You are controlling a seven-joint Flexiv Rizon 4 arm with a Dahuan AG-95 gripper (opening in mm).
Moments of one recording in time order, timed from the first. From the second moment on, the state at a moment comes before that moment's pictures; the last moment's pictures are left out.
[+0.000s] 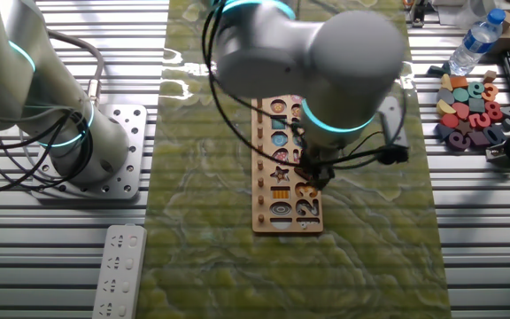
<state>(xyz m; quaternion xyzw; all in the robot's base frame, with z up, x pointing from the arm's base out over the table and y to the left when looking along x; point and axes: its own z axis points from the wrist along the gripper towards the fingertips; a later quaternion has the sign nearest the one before) 0.480 -0.048 0.048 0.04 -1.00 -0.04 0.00</state>
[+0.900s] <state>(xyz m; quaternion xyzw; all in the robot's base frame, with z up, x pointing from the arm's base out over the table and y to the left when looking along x) 0.504 0.015 0.076 0.04 -1.00 -0.04 0.03</state>
